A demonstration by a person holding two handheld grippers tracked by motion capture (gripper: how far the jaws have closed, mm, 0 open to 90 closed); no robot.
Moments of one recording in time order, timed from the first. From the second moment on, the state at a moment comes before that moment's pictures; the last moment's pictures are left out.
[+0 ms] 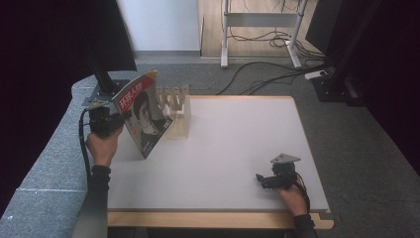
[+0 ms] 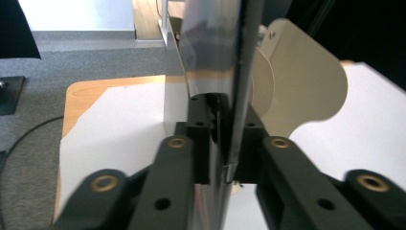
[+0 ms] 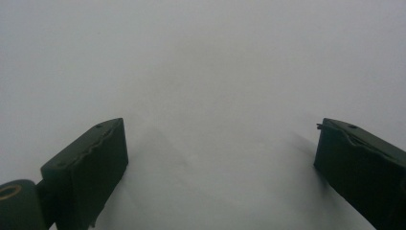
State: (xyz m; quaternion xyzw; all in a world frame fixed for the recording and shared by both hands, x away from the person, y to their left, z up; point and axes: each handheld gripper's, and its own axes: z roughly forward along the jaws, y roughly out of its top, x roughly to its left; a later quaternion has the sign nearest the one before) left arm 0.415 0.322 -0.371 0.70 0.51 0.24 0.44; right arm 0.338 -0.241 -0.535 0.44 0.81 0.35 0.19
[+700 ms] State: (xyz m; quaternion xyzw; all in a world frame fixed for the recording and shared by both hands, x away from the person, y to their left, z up) left arm 0.369 0.309 -0.395 0.74 0.47 0.21 0.42; right arm 0.338 -0.241 -0.535 0.44 0.81 0.35 0.18
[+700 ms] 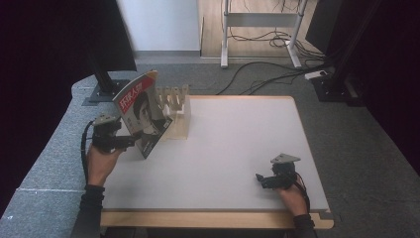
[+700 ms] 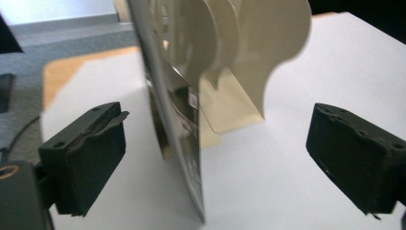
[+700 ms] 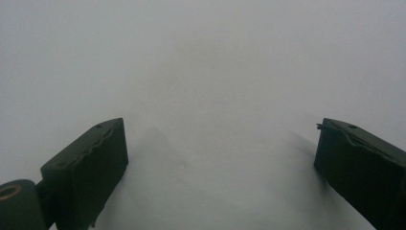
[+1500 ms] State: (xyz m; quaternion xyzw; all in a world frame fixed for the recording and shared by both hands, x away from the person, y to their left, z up) left arm 0.338 0.223 -0.524 0.85 0.41 0.11 0.33; right arm 0.338 -0.241 -0.535 0.44 0.81 0.35 0.19
